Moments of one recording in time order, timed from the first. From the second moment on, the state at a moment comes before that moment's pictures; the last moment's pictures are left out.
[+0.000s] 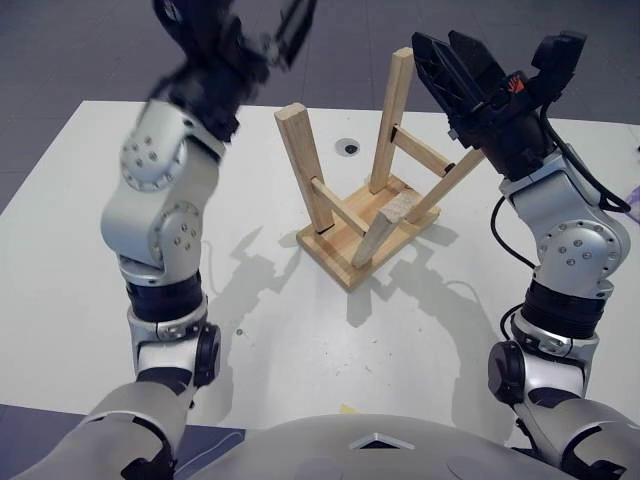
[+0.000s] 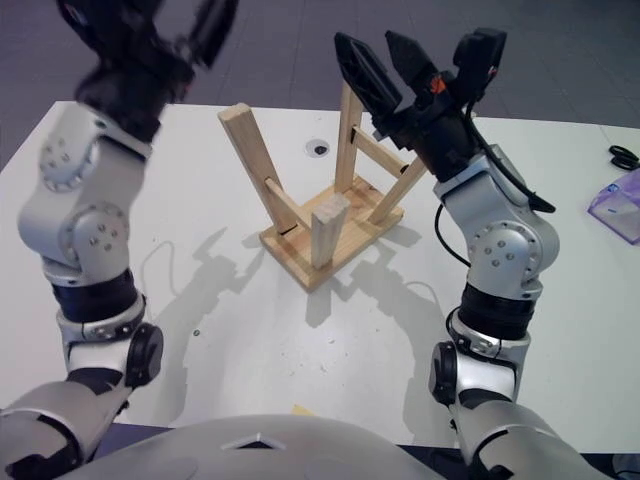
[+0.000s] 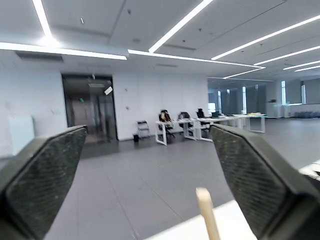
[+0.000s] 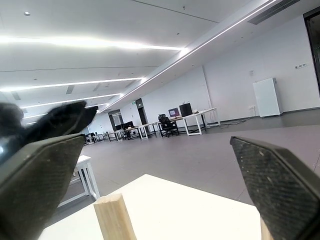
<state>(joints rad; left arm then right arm) -0.78 0.26 0.10 -0.34 -0.41 0.53 -0.18 -0.51 -0.29 -0.26 -0.30 0.93 0.66 0.37</state>
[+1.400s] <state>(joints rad) -0.58 0.19 -0.08 -0.27 -0.46 0.54 -0.27 -0.45 -0.24 -0.21 -0.34 0.95 0.62 0.30</state>
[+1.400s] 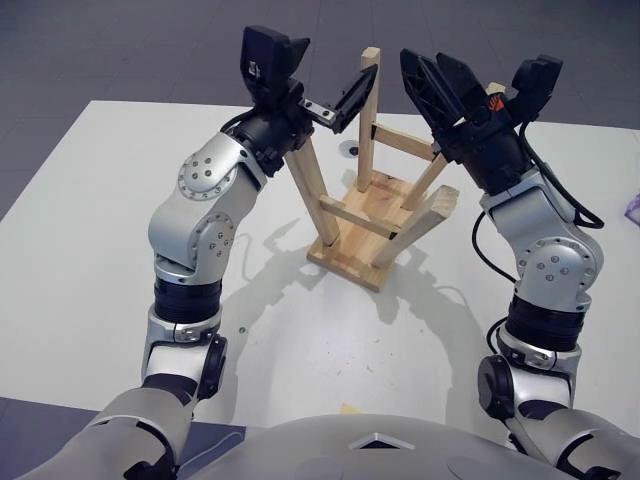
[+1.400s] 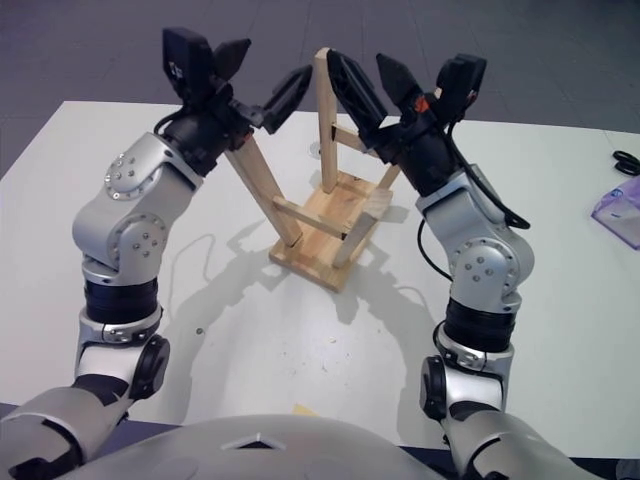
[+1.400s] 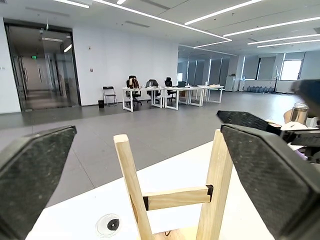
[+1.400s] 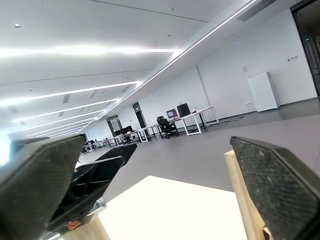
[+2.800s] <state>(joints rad) 0.15 0.72 0.37 -0.55 -0.65 0.77 -0.70 0.16 -0.85 -0.18 -0.05 0.68 0.55 1.05</state>
